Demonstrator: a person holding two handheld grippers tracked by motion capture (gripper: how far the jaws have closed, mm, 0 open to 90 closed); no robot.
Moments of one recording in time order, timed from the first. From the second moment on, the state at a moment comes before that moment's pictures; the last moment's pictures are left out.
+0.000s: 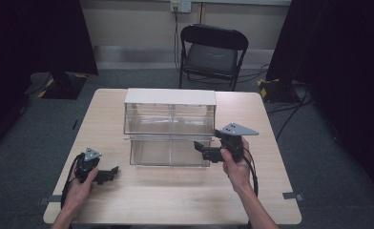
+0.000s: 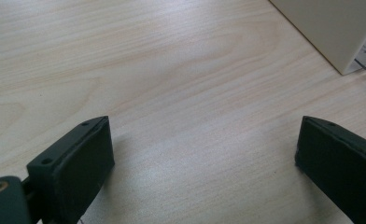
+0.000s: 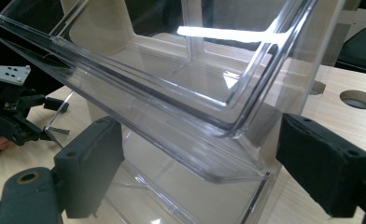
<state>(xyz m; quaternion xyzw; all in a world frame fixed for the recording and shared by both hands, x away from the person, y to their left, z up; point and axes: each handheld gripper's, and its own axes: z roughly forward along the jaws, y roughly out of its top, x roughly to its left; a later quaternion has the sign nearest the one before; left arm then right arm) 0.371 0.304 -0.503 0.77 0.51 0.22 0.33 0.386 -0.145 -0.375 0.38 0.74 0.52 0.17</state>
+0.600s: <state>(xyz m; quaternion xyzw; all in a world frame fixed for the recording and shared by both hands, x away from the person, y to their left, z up) 0.371 0.304 -0.503 0.77 0.51 0.22 0.33 0.387 -0.145 -0.375 0.38 0.74 0.52 0.17</state>
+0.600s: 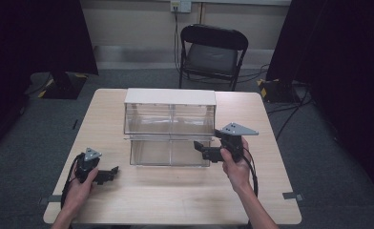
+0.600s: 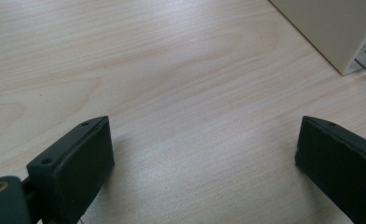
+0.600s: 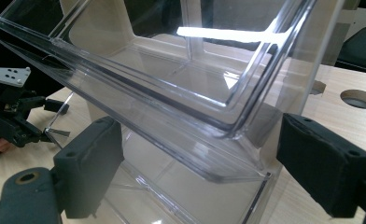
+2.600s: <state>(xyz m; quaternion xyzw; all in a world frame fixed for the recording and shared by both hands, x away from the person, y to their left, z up) 0.370 0.304 -0.503 0.77 0.51 0.22 0.33 0.387 -0.144 -0.376 0.38 0.74 0.52 0.18</state>
